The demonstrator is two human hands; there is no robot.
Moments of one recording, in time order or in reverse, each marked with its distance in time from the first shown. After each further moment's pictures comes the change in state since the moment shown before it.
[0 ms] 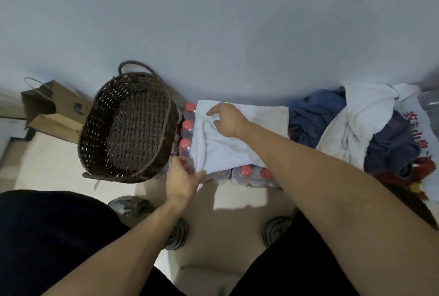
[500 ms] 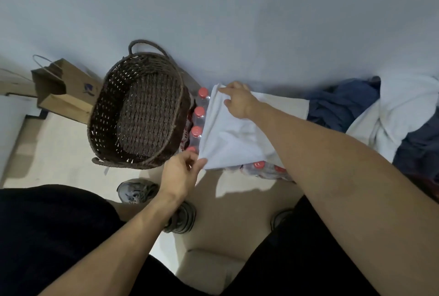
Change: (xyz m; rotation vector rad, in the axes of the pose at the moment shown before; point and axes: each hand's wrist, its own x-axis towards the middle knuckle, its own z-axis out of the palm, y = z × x) left_hand 0.000 -0.011 -0.033 0.158 0.044 0.242; right_hand 0.051 0.017 0.014 -0.192 -0.073 -0.001
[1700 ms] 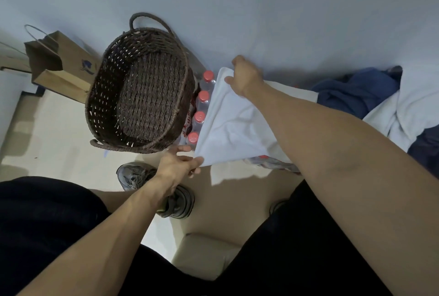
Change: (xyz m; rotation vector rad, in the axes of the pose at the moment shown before) left_hand 0.003 -0.029 0.007 -0.590 -0.214 -0.564; right_hand 0.024 -0.017 -0.007 -0.020 0.142 0.189
